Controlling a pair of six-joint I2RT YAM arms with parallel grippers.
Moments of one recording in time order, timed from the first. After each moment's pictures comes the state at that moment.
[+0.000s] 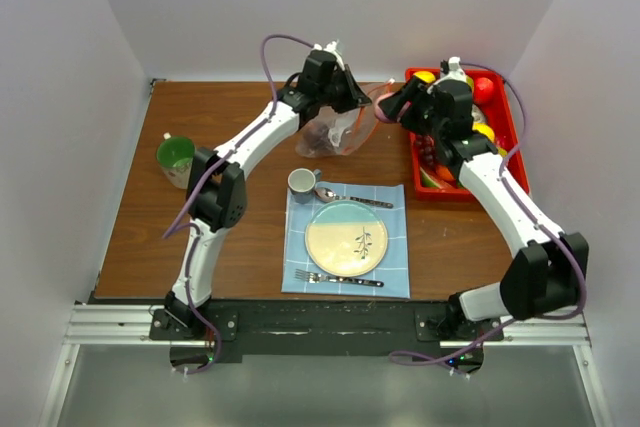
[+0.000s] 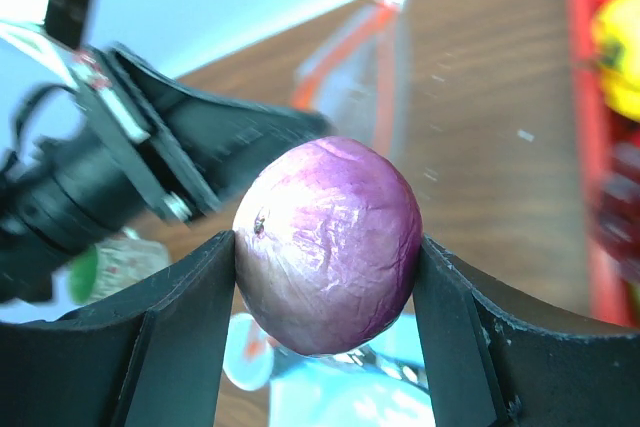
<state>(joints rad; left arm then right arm) -0.56 2.26 2.12 -0.28 0.26 -0.82 0.25 1.40 1.21 -0.16 -0.04 0.67</state>
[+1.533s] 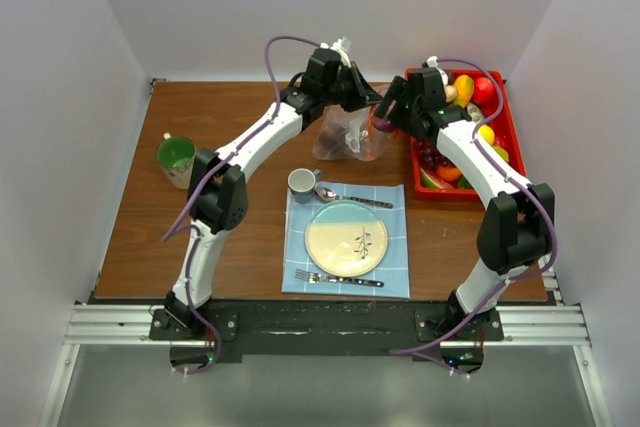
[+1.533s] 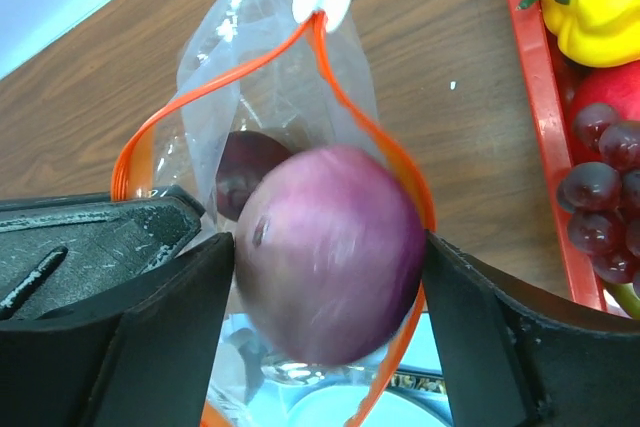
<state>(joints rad) -0.59 2.25 2.13 -0.22 0.32 -0.91 0.29 1.70 1.47 -0.43 0.11 0.71</state>
